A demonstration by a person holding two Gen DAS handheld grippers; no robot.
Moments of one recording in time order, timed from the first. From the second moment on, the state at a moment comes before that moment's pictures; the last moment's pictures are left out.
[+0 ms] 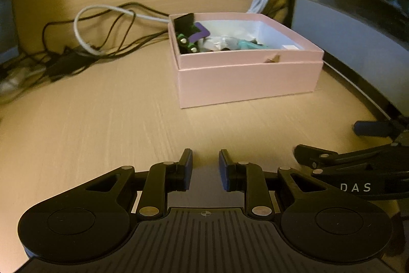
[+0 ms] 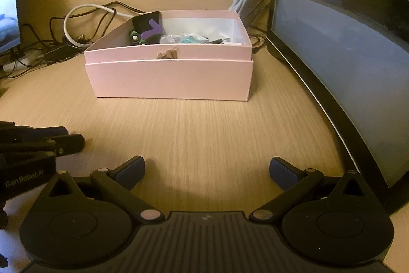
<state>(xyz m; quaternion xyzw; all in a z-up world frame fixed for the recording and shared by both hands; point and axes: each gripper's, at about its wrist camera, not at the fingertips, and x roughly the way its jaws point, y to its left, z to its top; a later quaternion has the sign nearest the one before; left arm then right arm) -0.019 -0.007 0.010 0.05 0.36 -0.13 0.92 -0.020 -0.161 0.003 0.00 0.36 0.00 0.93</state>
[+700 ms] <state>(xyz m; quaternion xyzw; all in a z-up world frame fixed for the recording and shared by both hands) -0.031 -0.012 0.000 0.00 0.32 -0.10 0.94 -0.009 -0.165 0.000 0.01 0.34 -0.01 0.94</state>
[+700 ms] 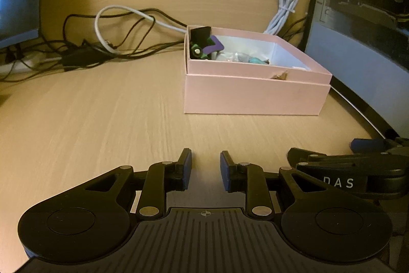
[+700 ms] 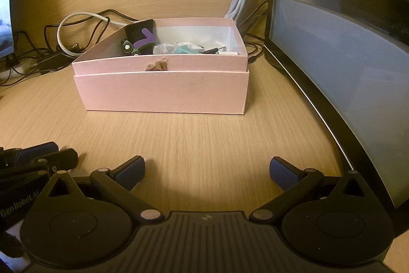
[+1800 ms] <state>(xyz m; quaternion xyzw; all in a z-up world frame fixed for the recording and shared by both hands) -0.030 -0.024 -0.001 0.04 0.32 -0.09 0.94 -0.009 -0.164 0.000 0.01 0.34 -0.01 0.94</state>
